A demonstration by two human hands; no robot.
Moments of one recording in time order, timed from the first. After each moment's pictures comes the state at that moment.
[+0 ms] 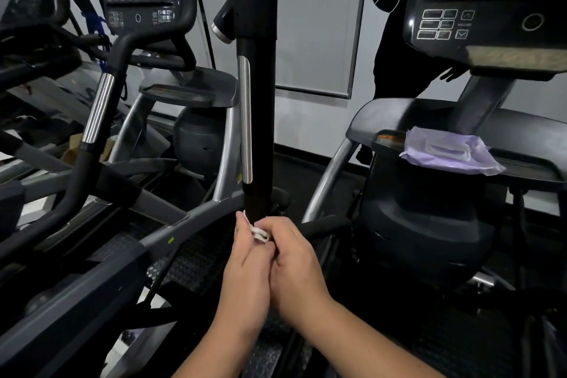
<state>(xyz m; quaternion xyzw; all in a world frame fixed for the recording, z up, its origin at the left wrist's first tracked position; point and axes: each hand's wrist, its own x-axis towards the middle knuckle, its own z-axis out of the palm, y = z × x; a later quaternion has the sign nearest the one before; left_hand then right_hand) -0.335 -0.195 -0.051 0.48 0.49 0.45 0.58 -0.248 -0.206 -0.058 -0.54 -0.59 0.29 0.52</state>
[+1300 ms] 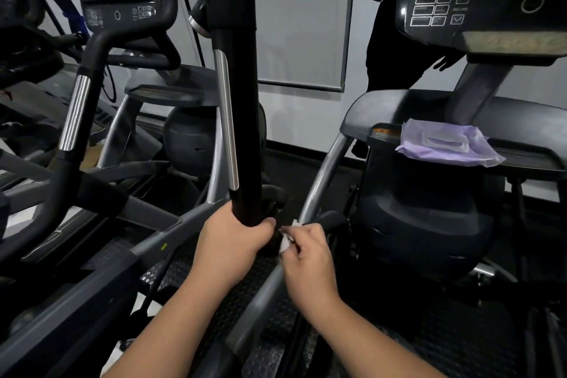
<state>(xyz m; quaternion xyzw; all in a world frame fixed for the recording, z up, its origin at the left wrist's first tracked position) -0.336 -0.128 -0.038 0.64 0.59 0.37 0.32 -0.220 -0.171 -0.117 -0.66 -0.51 0.19 0.52</state>
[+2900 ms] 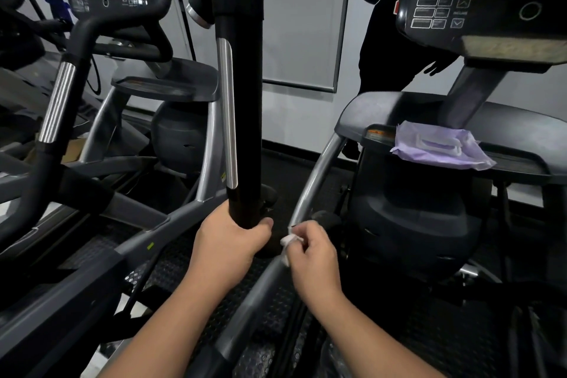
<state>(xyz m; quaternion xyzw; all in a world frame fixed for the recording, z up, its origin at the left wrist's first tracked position) -0.336 -0.128 -0.041 0.63 0.58 0.38 0.35 -0.199 -0.156 -0.139 -0.69 -0.45 0.24 0.52</state>
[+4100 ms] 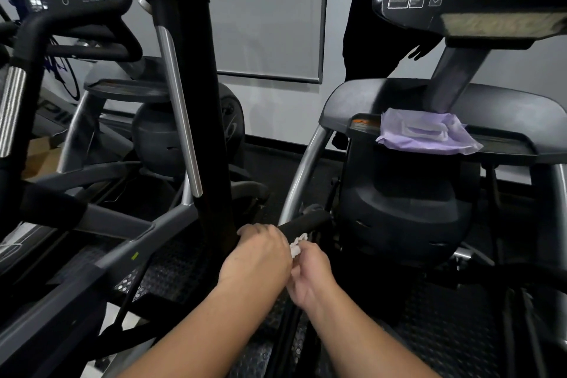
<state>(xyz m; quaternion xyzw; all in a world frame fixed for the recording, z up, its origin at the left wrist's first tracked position) -0.278 -0.132 -0.076 0.89 0.30 -0.17 -0.29 -0.187 -0.129 -0.162 -0.46 0.09 0.59 0.66</state>
